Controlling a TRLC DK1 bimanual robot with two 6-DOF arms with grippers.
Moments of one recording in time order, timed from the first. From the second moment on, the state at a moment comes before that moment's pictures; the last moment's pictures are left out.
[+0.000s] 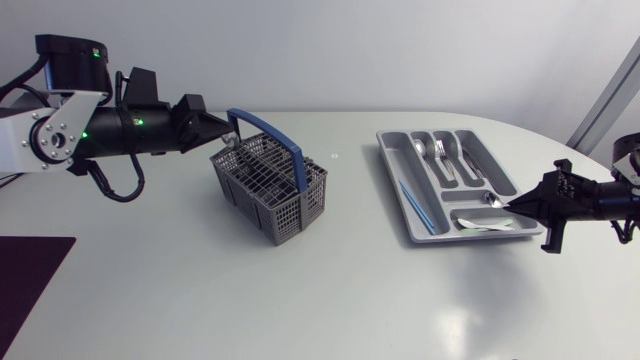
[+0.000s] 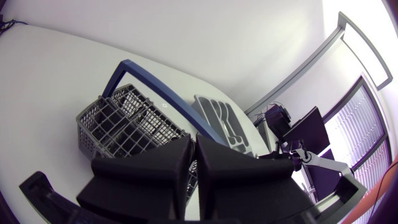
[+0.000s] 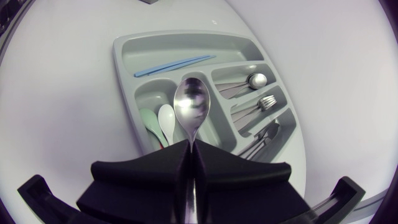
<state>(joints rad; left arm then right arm) -0.11 1.46 0.98 0.00 0.62 -0.45 -0.50 1.75 0.98 -0.38 -0.65 -1.65</state>
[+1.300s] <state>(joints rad) -0.24 1.39 1.00 -0.09 0.83 -0.45 -0.07 1.15 0.67 -0.18 -0.56 -1.21</state>
